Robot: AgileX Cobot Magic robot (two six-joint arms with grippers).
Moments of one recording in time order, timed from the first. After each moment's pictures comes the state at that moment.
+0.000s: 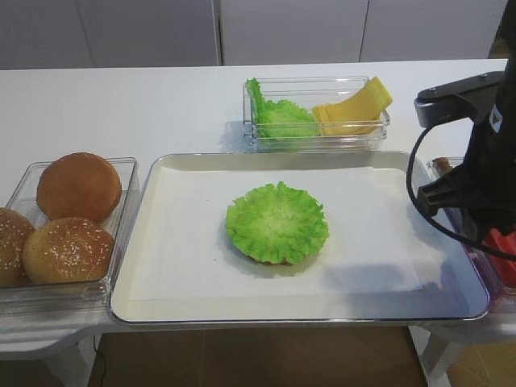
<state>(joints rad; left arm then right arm) -0.11 -0.02 -0.49 0.13 1.18 -0.17 0.45 1.44 -0.98 -0.18 1.11 0.34</state>
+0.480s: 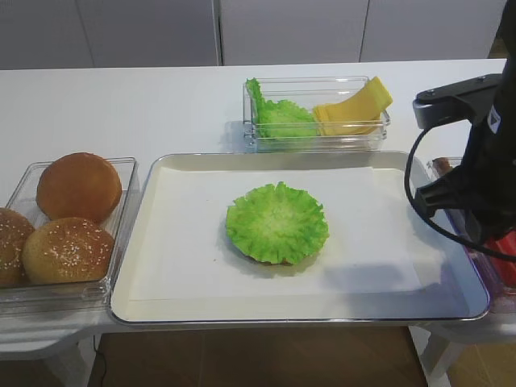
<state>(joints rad) -0.11 -0.02 -0.49 0.13 1.18 -0.17 0.45 1.45 -0.98 -0.17 1.11 0.33</state>
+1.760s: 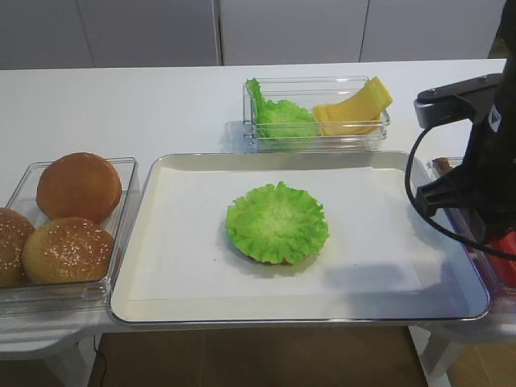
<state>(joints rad) -0.11 -0.02 -0.49 0.13 1.18 -0.17 0.45 1.45 -0.98 -0.17 1.12 0.34</state>
